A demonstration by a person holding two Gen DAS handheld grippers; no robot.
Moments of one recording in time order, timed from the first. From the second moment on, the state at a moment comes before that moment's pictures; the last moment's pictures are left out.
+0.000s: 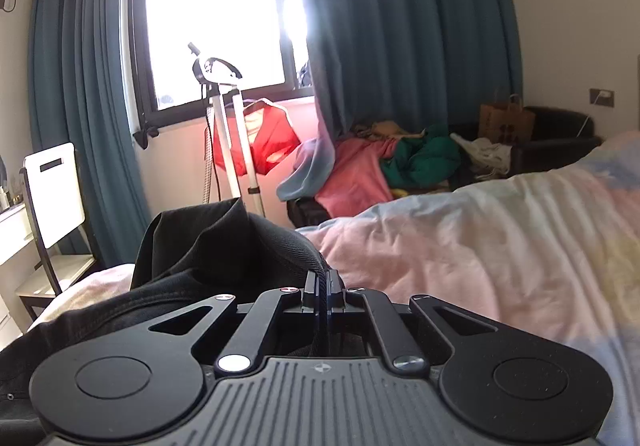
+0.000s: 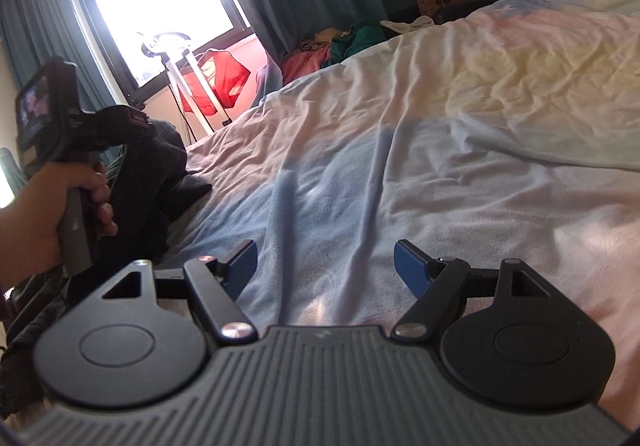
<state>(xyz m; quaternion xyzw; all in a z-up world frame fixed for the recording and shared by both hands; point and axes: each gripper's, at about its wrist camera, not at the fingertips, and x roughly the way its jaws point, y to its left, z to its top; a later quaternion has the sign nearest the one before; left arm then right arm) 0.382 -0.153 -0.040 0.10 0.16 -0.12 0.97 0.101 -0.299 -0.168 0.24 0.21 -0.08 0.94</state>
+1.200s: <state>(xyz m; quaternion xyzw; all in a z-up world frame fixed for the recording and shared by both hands) 0.113 -0.032 -0.127 -0.06 0.27 -0.20 0.94 0.107 -0.240 -0.117 0.27 0.24 0.17 0.92</state>
